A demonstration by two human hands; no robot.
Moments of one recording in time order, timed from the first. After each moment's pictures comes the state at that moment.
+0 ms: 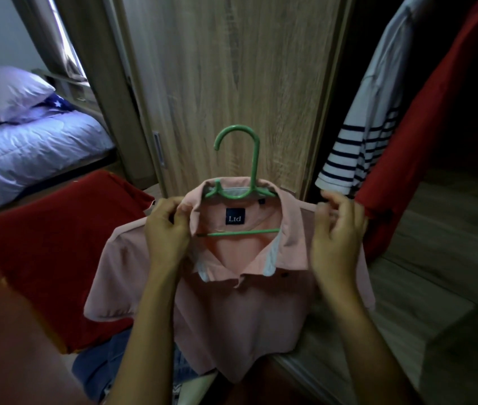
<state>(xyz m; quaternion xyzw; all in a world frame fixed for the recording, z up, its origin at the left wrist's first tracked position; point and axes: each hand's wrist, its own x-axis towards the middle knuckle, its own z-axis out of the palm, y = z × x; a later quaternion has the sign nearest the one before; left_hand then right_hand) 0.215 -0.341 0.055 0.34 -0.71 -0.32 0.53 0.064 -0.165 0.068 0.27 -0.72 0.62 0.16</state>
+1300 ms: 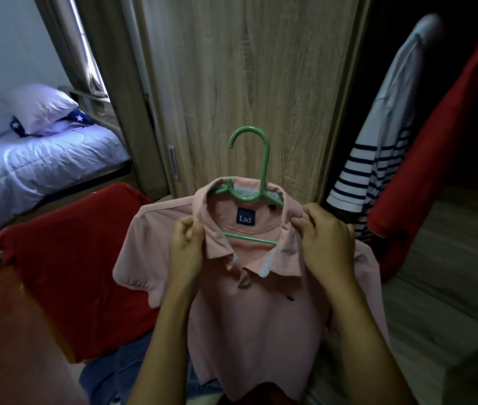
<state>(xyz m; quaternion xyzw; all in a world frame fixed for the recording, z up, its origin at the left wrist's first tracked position) 0.209 -0.344 0.028 0.32 -0.58 -0.55 0.51 0.064 -0.185 0.096 0.39 -0.82 0.40 0.14</state>
